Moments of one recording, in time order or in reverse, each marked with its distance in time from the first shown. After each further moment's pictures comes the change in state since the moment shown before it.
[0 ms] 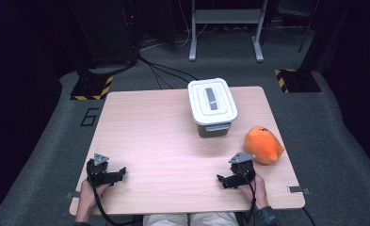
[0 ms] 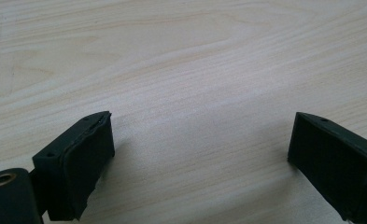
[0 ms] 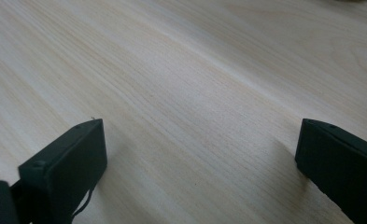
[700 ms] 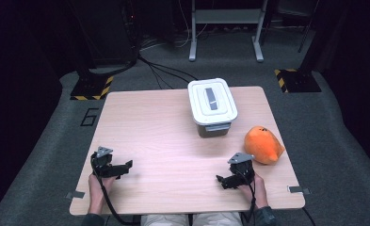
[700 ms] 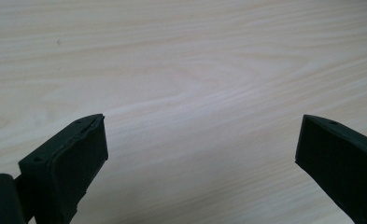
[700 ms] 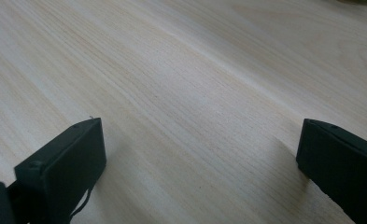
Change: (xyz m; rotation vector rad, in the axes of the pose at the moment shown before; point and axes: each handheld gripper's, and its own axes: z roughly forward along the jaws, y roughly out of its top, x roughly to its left) left arm -0.023 0.039 -0.006 -0.045 -0.087 -0.062; right arm 0.000 0.001 0.001 0.005 0.009 0.000
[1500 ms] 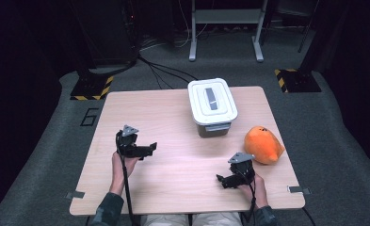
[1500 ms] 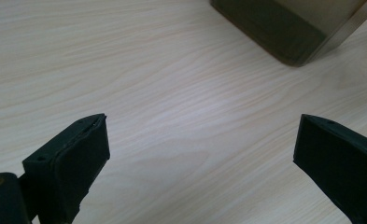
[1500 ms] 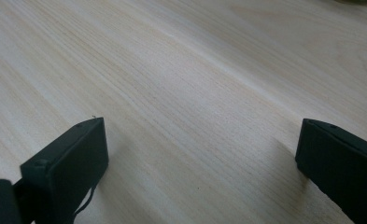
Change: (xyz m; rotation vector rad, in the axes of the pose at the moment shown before) left arm -0.070 0.078 0.024 -0.030 -0.114 0.109; right arm -0.001 0.000 0.000 -0.005 0.004 0.007
